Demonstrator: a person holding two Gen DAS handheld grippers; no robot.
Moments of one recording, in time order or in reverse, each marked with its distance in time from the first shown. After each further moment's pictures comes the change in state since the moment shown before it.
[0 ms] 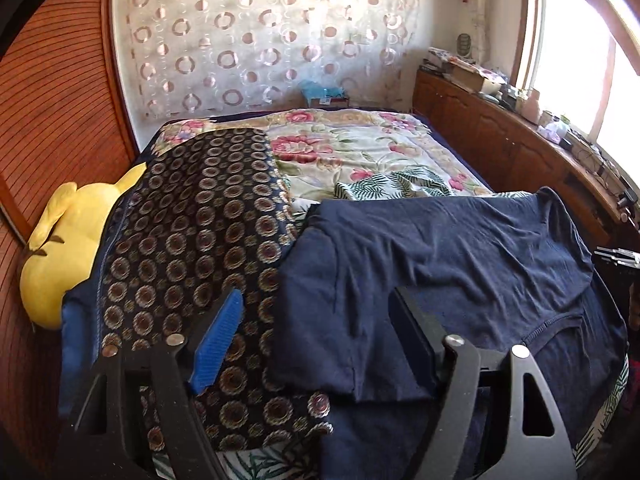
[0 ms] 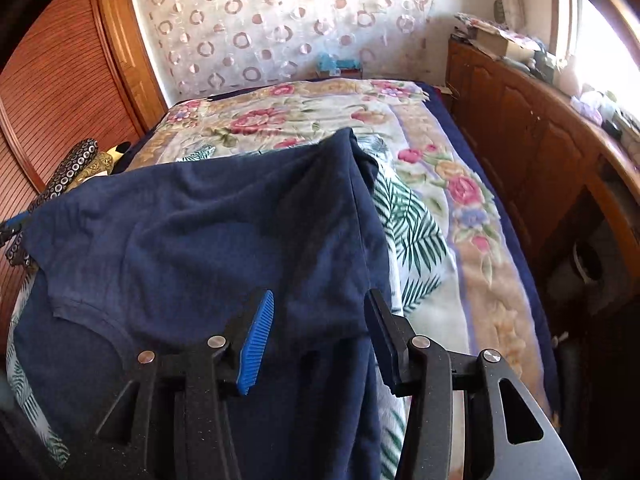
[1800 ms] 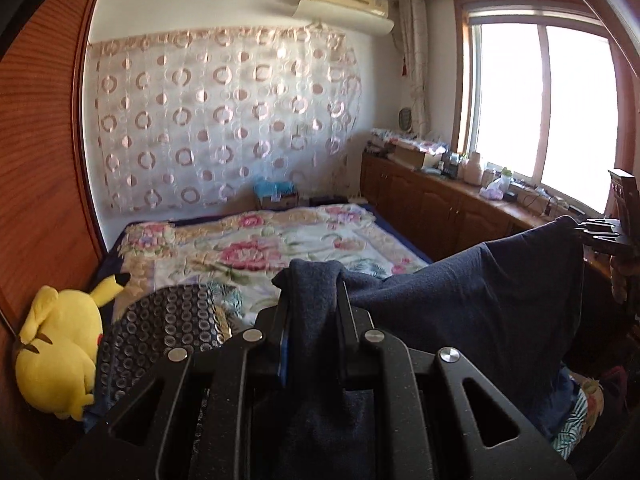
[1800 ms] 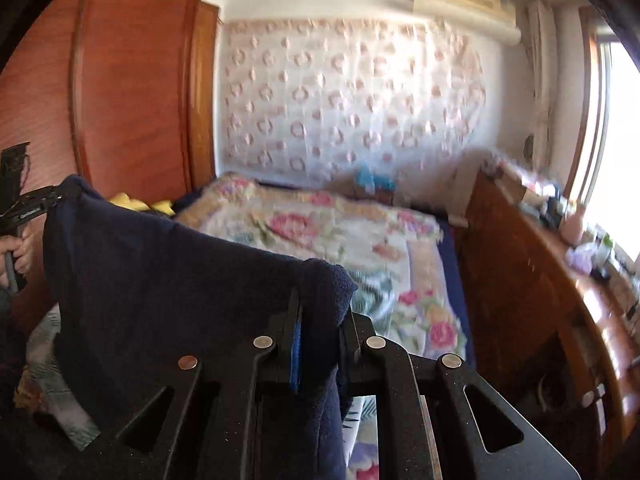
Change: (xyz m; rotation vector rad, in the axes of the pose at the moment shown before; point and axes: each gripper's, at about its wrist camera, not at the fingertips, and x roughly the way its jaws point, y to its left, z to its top) left arm -0.060 -0.040 0.047 0.101 -0.302 -0.148; right arm -0.094 0.032 0.013 -0.283 -0.289 0.009
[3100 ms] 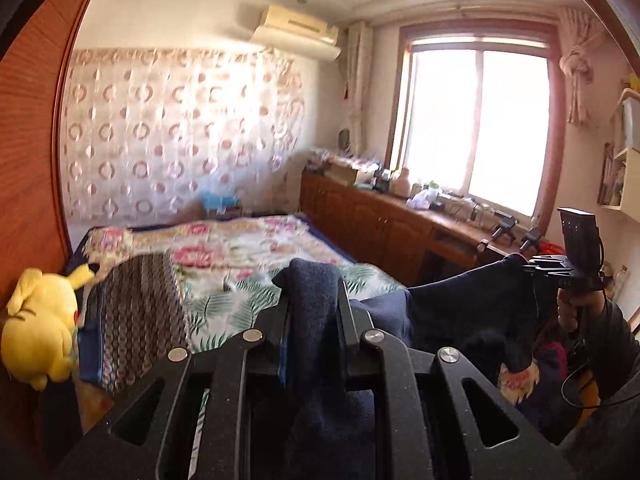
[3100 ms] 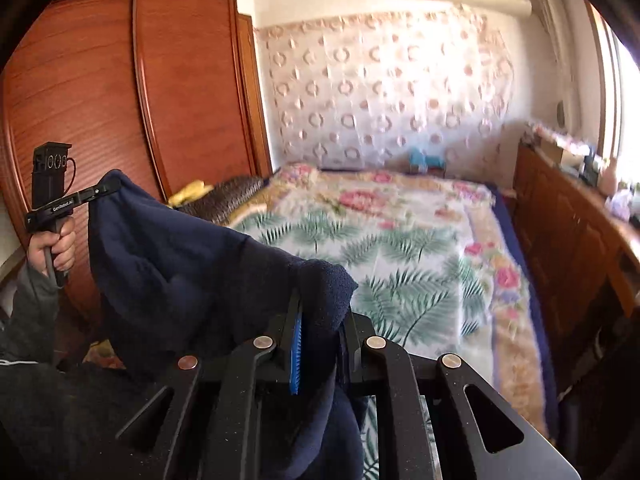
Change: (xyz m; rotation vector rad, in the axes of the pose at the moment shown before) left arm -0.222 -0.055 -0.029 0.011 -0.120 -0.232; right arm -0.153 0.031 -0.059 0.039 -0.098 0.199
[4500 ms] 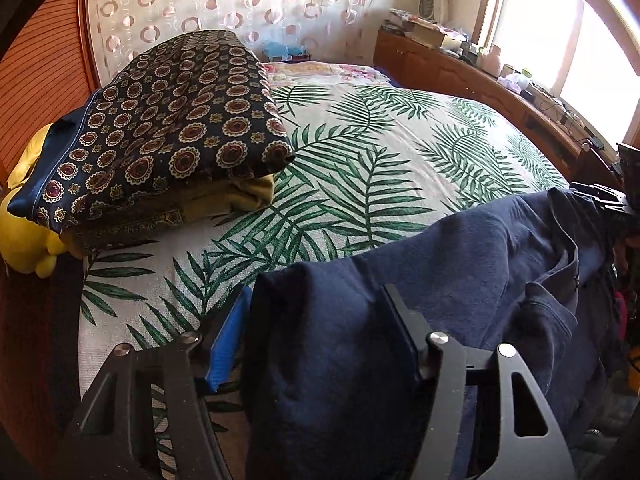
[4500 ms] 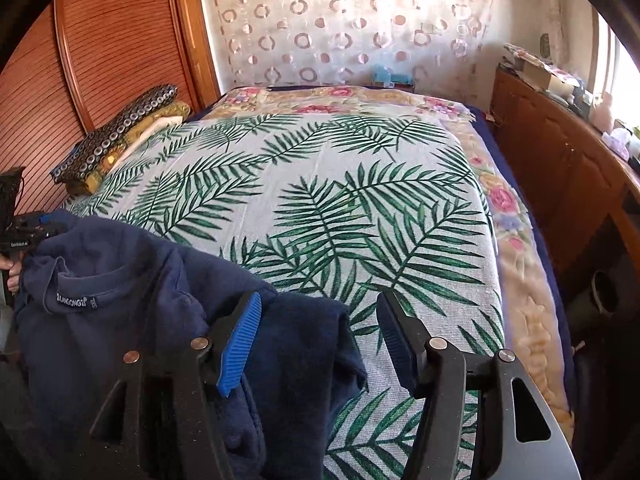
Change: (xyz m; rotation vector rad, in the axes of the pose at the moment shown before) left arm 0.136 0.110 -0.179 -0.113 0.528 0.235; right arm 0.232 -0.053 -0.075 0.096 0.320 -0.096
